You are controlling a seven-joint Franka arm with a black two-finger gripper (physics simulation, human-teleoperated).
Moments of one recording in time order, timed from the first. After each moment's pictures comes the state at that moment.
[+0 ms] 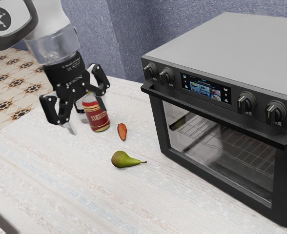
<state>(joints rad) -0.02 -0.19 0.01 -1.54 -0.10 1.39 -1.61</state>
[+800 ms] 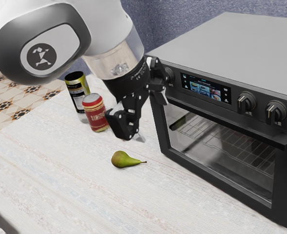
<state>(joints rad) -0.21 -0.17 -0.14 -1.57 0.08 1.68 -2.00</state>
